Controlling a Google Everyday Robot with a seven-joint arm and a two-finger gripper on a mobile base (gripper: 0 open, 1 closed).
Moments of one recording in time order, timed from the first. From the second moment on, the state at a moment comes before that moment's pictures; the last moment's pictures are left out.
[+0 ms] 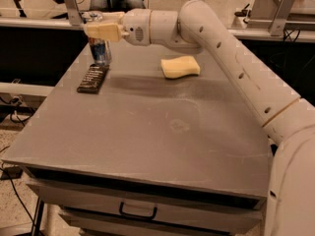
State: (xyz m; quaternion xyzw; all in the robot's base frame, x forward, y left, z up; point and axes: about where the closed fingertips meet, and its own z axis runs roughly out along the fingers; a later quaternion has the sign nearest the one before) arm 0.686 0.149 0.983 -0.46 0.54 0.46 0.53
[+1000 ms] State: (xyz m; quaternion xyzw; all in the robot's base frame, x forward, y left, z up) arm 0.697 0.126 0.946 -0.48 0.55 0.42 0.55
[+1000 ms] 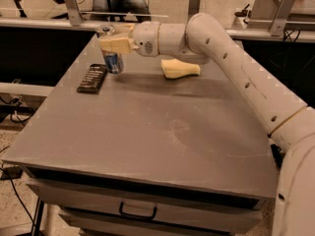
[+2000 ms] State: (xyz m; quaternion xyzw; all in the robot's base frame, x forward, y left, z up) arm 0.697 0.140 0.921 -0.47 0.54 0.44 0.54
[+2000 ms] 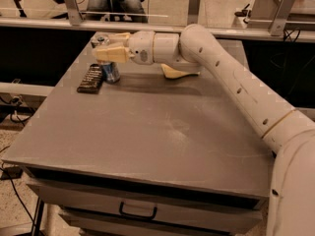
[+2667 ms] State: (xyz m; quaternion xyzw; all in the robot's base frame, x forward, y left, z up) arm 0.696 0.144 0.921 -0.47 0.54 0.44 0.54
